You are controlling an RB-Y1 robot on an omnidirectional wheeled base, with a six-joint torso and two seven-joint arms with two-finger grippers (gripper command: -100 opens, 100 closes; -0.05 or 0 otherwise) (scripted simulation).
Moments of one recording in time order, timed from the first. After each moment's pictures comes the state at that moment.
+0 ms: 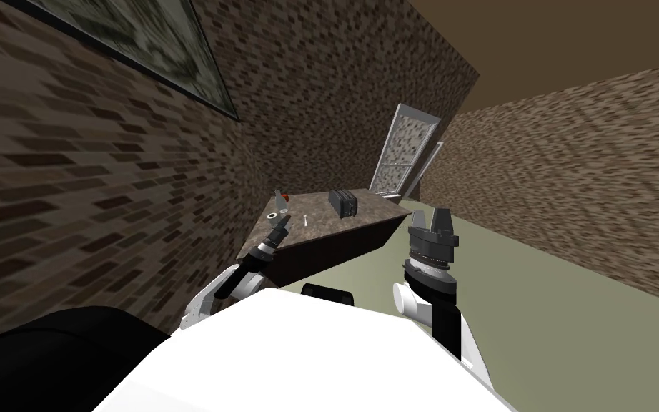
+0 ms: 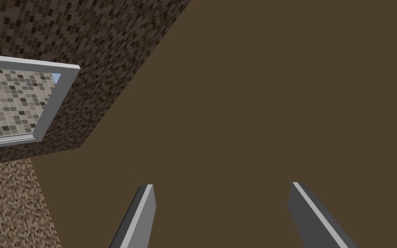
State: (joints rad) left arm 0.56 0.49 -0.05 -2.16 0.05 -0.36 0.01; right arm 0.46 -0.03 -0.03 -2.38 0.11 -0.56 0.11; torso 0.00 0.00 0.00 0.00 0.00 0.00
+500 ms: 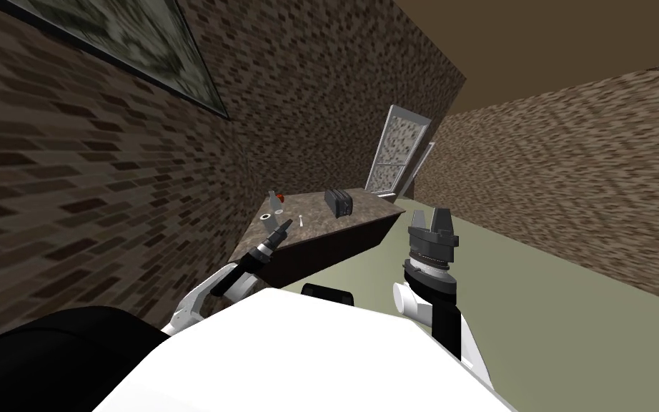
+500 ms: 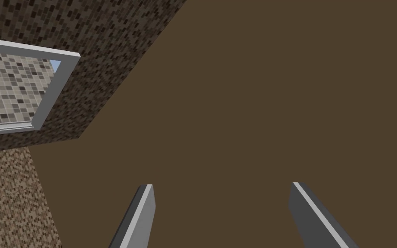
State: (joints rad) left arm 0.57 0.62 -0.06 -2.12 0.07 -0.32 0.01; right arm 0.46 -0.03 -0.03 -2.38 0.11 -0.56 0.11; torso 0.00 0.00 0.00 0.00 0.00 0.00
